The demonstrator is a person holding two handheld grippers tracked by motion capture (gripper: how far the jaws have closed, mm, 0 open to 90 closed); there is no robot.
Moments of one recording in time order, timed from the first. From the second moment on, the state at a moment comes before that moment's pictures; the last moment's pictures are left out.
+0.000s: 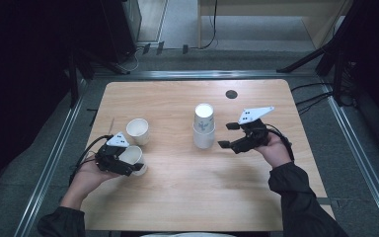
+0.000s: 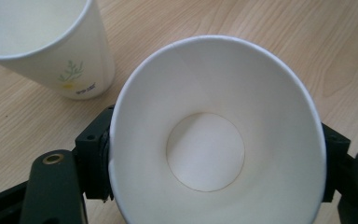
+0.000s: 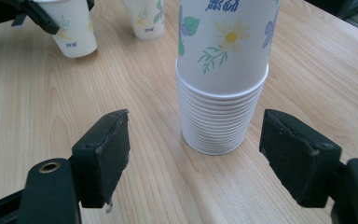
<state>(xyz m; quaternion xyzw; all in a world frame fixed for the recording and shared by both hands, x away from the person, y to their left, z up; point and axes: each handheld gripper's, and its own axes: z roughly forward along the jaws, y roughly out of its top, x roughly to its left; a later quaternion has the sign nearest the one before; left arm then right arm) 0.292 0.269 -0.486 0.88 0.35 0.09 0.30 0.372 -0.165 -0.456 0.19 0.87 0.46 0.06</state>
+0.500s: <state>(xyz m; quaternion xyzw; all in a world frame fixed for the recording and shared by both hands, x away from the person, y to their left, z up) 0.298 0.267 -0.494 0.89 0.36 0.10 0.27 0.371 -0.164 -0.458 0.19 0.87 0.45 0.06</state>
